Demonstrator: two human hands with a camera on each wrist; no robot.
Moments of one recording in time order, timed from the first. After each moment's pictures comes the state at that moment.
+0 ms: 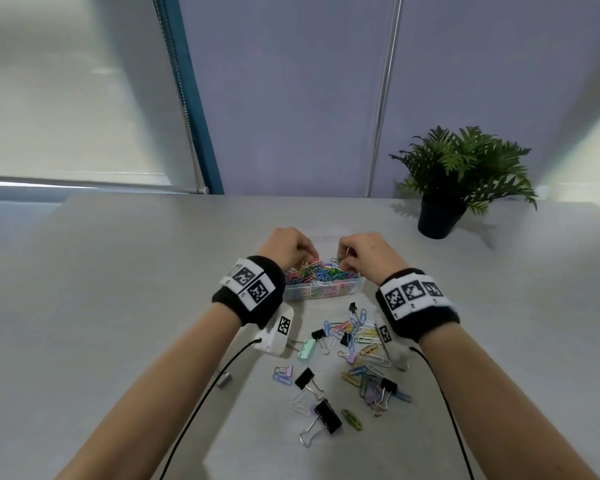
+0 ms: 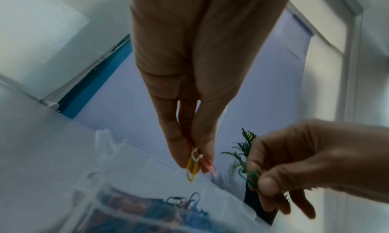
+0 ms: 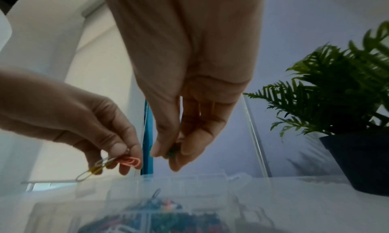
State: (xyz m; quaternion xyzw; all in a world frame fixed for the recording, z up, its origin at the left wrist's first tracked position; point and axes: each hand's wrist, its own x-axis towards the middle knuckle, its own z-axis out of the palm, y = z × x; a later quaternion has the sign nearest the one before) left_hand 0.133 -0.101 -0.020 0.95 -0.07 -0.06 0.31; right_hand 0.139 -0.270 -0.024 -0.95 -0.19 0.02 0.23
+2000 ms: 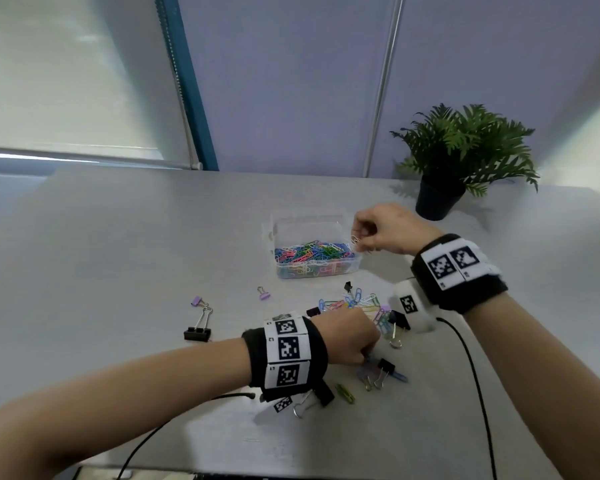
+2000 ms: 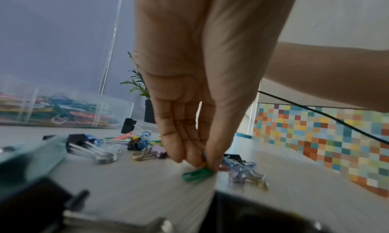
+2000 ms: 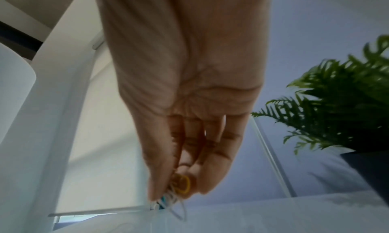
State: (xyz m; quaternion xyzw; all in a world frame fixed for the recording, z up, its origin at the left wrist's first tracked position) left_hand 0.030 -0.185 -0.061 0.90 -0.38 -0.19 0.06; right_hand 0.134 -0.301 0.008 -0.94 -0.25 0.09 0.19
